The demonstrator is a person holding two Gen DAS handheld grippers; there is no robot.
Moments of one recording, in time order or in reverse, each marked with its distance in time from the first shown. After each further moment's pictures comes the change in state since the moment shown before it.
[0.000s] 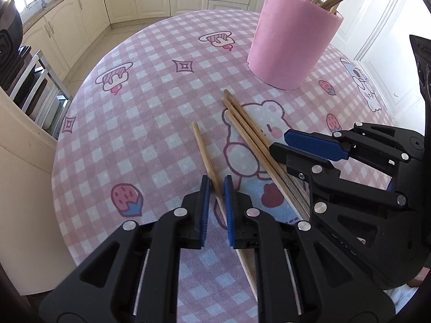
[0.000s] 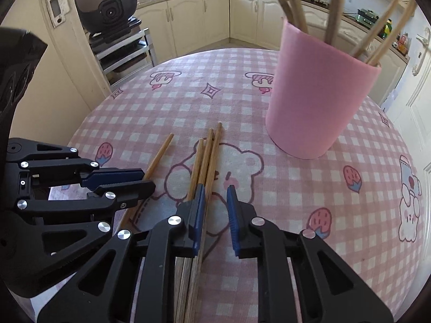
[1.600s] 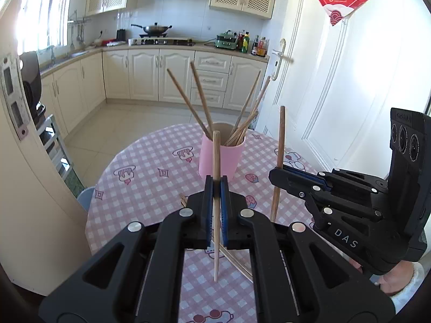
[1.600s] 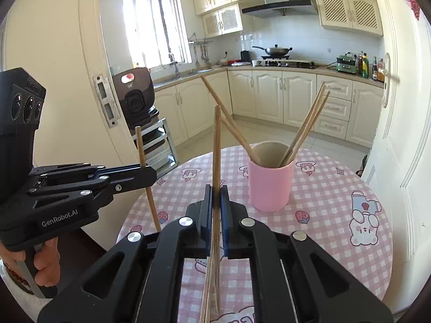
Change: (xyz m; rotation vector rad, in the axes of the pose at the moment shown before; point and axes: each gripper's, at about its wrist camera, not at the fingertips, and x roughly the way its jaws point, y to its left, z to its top) left arm -0.173 -0.047 -0.020 0.027 -0.493 -0.085; right arm -0.174 -0.008 -0.031 0.096 -0.468 0.066
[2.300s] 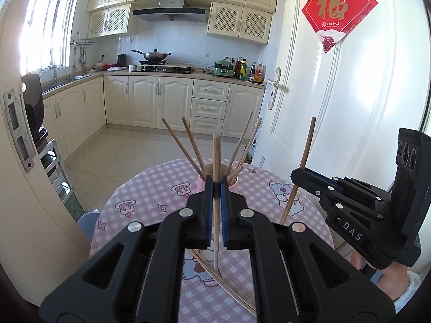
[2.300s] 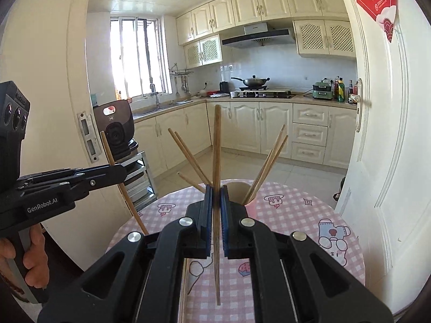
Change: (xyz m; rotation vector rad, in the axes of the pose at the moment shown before) left arm -0.019 -0.011 0.035 0.006 -0.151 0.002; right arm -0.027 -0.027 0.017 0.009 -0.163 -0.111
